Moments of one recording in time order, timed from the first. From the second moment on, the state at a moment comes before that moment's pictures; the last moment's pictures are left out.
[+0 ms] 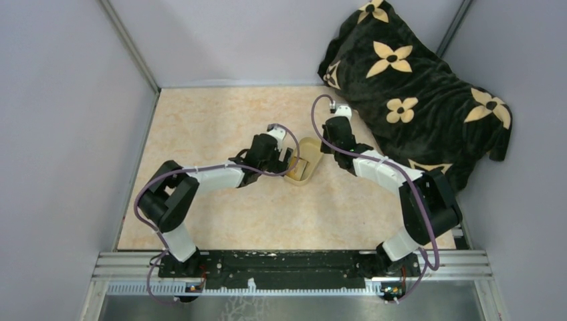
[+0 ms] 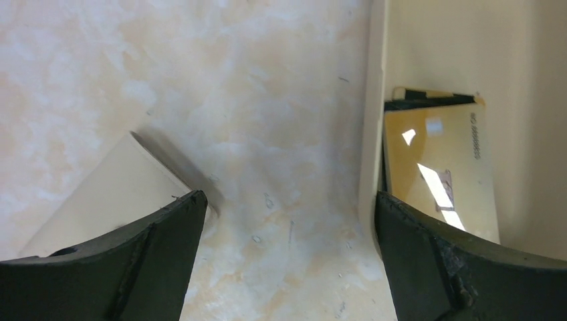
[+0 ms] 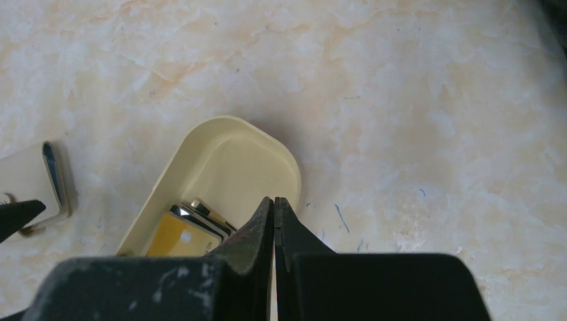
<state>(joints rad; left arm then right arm) -0.72 1.73 0.91 0.17 -0.25 -0.12 0.49 1.53 0.94 0.01 0.27 0.39</state>
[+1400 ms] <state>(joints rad) -0.60 1.40 0.75 0.21 -0.46 -0.38 0.63 1.72 0.82 0.17 -0.06 0.37</state>
